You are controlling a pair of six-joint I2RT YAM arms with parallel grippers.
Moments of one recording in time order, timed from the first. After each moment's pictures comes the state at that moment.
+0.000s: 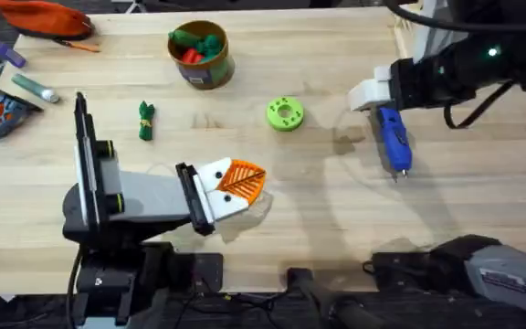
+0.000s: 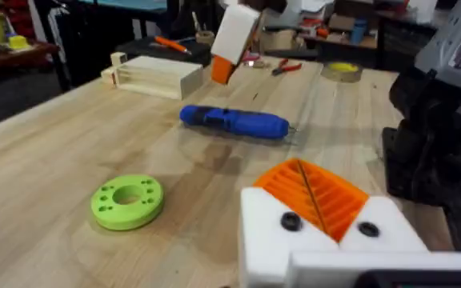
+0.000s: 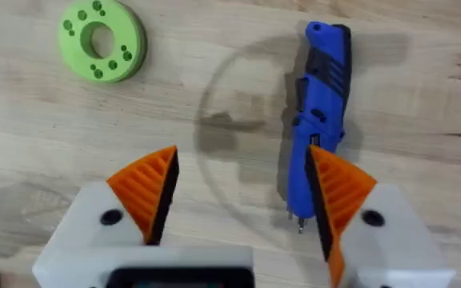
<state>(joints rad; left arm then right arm) 0.01 0.01 0.01 -0.13 1.19 0.09 0.31 1.28 1.16 -1.04 0.03 0.21</state>
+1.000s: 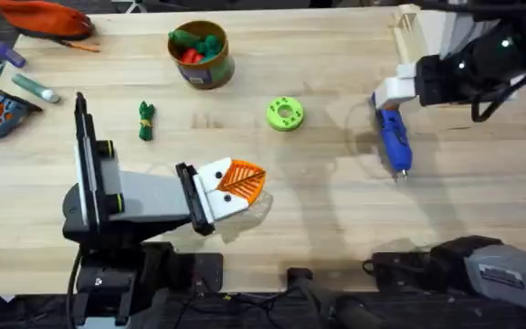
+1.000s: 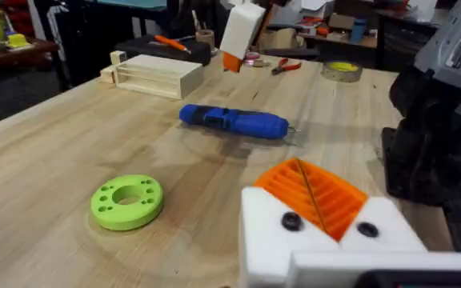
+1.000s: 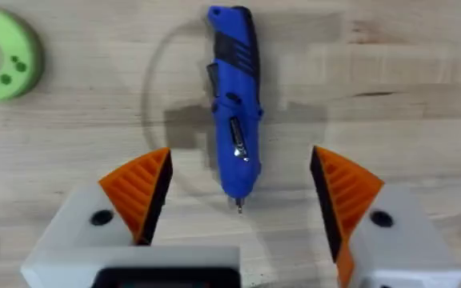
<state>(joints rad) 0.01 0.01 0.01 -0.13 1.19 0.09 0.23 1.31 1.22 -1.16 0.22 0.21</state>
